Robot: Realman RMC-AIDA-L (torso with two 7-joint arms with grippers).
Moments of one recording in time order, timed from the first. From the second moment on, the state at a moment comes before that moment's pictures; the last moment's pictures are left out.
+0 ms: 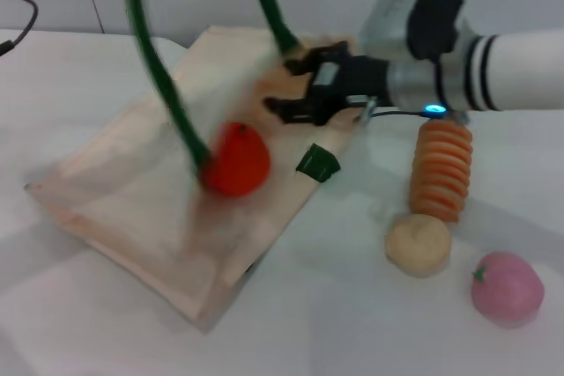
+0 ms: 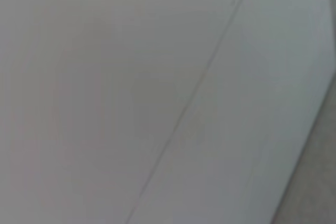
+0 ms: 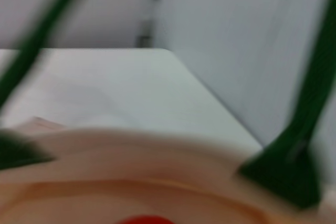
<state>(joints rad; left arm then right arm) -0.82 -1.94 2.86 -0.60 -0.90 1.84 -1.71 0.96 2.02 -1.71 -0.46 1.80 0.73 -1.75</state>
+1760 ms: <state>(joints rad) -0.67 -2.03 2.85 -0.37 -1.09 1.43 -1.16 0.52 2.03 -0.89 -0.35 2.33 1.16 -2.46</state>
